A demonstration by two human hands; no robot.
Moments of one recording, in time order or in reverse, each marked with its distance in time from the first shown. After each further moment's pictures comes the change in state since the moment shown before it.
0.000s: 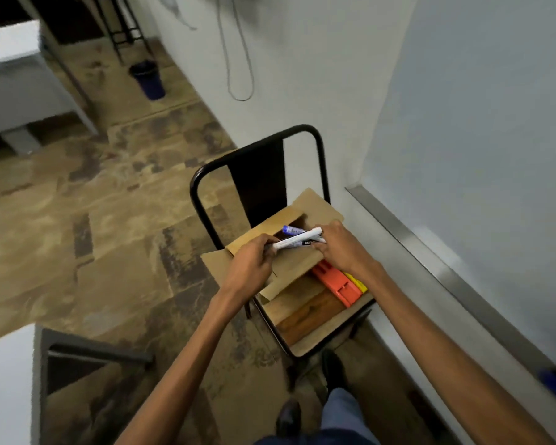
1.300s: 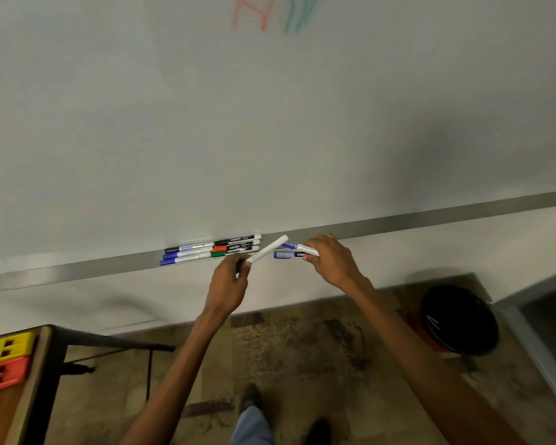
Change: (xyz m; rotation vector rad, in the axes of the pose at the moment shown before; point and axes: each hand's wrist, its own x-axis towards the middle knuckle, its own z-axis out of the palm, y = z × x) left_hand -0.318 0.376 0.389 -0.182 -0.705 0.689; right_hand -0.725 0.239 -0.050 0.032 0.619 1.046
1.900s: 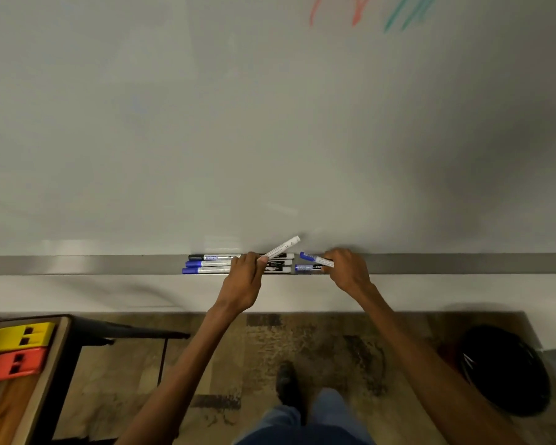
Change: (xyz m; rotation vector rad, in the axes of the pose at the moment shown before) left_hand 0.085 -0.045 -0.006 0.179 -0.094 -0.103; right_hand 0.127 0.020 0.060 -0.093 -0.125 0.015
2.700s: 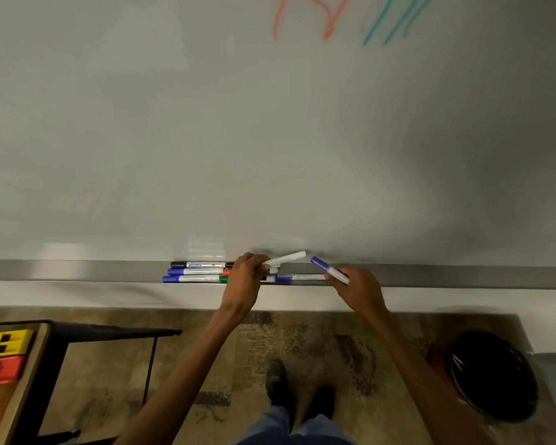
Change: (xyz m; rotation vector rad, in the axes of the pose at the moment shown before) left_hand 0.040 0.017 0.039 -0.066 0.098 0.045; right_hand -0.016 0.053 -0.009 0.283 0.048 0.089
